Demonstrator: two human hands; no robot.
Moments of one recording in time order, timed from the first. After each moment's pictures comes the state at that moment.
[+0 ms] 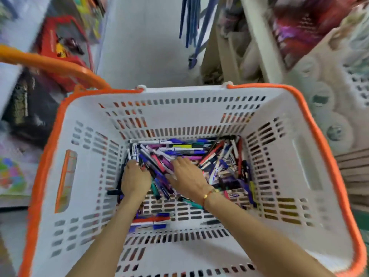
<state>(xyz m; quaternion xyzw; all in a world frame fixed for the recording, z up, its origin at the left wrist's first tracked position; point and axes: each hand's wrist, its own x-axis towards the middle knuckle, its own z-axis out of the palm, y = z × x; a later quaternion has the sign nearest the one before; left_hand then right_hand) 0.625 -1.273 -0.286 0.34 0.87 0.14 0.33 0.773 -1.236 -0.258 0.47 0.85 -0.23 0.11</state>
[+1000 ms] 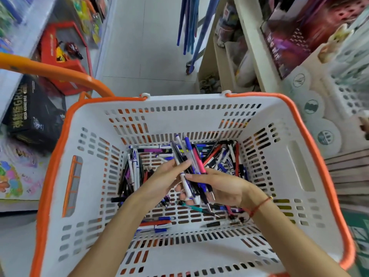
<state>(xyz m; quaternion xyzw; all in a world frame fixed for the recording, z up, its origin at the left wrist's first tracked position) 0.662 -1.272 -0.176 0.29 0.53 0.31 0.74 0.821 -1.235 -0.148 0.45 0.28 -0.85 -0.02</state>
